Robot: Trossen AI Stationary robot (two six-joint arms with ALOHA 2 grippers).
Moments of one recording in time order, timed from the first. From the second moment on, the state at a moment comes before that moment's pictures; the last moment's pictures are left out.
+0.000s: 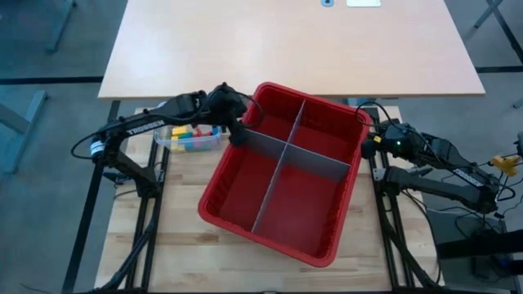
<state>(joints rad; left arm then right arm) 0.38 1.51 1.52 -0.85 -0.17 0.00 -0.47 0.44 0.75 -1.06 0.43 0.49</state>
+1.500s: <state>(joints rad) 0.34 1.11 0.90 -0.50 0.31 -0.57 -0.47 0.44 0.75 -1.02 0.44 0.46</state>
